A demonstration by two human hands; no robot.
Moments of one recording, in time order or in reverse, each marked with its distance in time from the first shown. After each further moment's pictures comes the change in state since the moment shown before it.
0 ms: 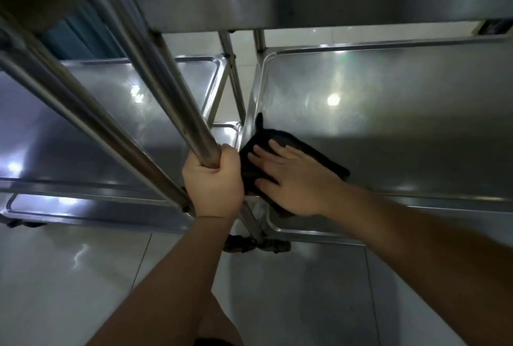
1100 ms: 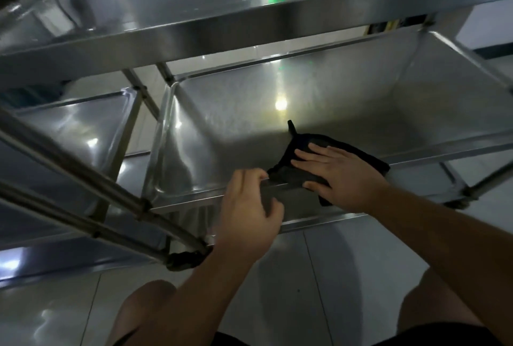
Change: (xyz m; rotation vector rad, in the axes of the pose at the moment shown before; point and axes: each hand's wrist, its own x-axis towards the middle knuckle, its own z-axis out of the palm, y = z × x) left_hand -0.177 0.028 0.092 0.625 -0.775 0.436; right_hand -0.233 0.166 -0.038 -0.209 0.169 0.226
